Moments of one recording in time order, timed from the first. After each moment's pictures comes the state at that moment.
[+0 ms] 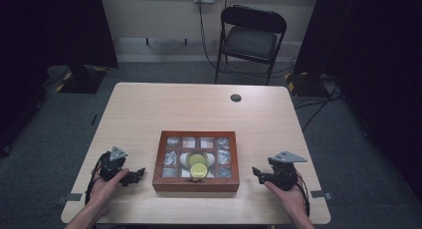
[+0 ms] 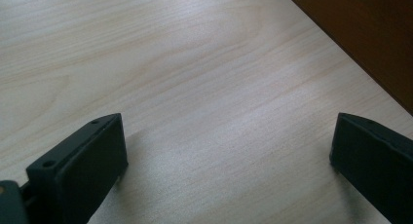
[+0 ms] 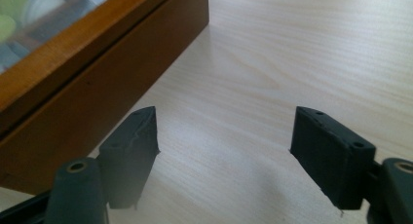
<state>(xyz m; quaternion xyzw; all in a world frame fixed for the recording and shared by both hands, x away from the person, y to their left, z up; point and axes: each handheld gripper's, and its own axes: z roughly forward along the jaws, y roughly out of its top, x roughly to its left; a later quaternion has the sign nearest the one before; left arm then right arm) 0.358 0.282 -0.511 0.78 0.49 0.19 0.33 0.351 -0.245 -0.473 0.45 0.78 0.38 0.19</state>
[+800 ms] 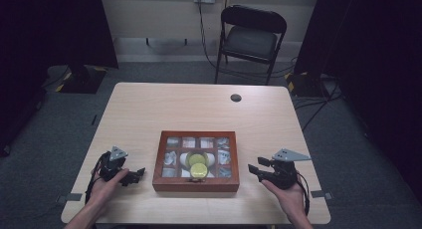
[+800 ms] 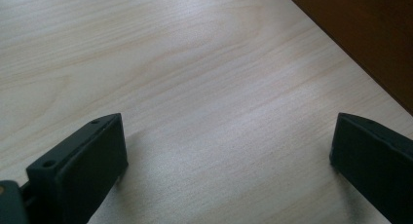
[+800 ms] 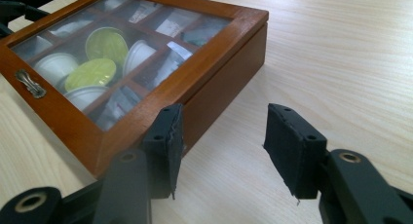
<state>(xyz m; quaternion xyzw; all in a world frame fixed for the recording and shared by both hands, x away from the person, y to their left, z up) 0.358 0.282 -0.511 0.78 0.49 0.19 0.33 0.340 -0.233 -0.442 0.41 0.78 0.45 0.14</state>
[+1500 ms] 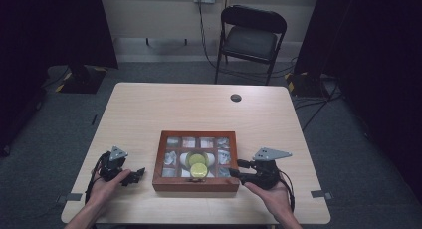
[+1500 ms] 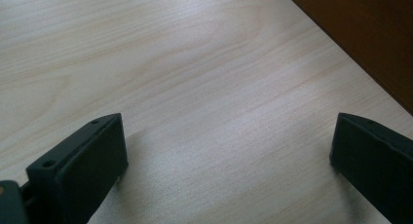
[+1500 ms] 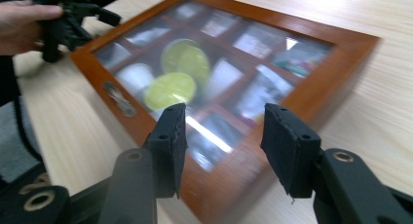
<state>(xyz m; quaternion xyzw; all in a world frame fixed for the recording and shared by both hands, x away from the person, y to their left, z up) 0.358 0.282 -0.511 0.78 0.49 0.19 0.33 0.336 -0.182 -0.427 0.36 0.81 0.47 0.08</state>
